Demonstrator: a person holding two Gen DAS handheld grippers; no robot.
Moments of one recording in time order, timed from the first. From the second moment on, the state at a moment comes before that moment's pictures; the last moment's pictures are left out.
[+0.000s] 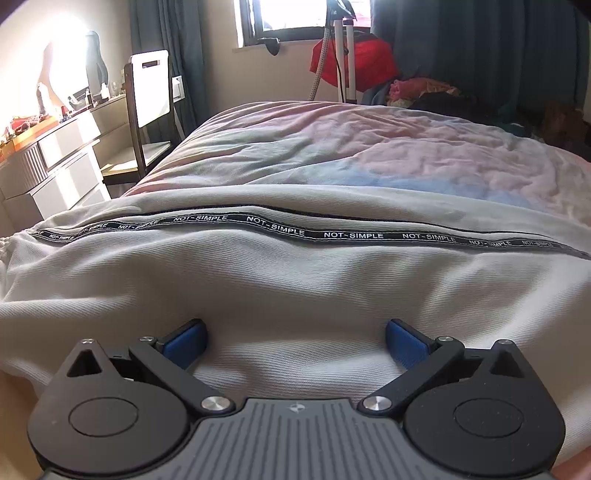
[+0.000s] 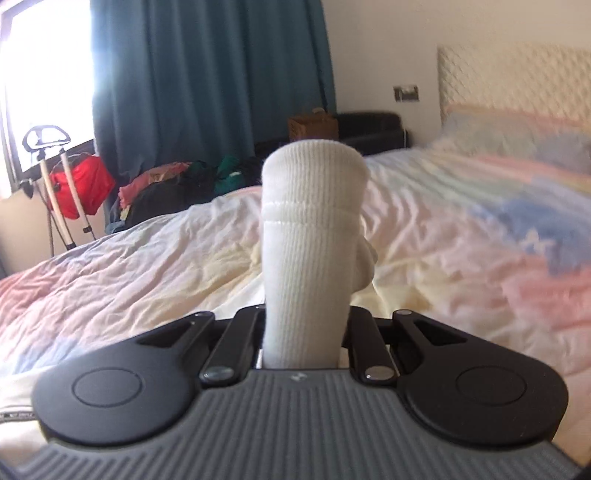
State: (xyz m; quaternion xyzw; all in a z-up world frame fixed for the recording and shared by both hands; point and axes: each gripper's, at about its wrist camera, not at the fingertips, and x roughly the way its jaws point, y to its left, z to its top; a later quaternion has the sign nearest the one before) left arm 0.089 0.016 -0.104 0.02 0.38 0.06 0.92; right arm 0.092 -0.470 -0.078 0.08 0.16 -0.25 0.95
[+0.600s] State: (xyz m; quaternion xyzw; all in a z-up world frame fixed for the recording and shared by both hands) left arm 0.088 0.094 -0.069 -0.15 0.40 0.06 0.90; right arm 0.067 -0.140 -0.160 -0.33 0.19 0.13 0.92
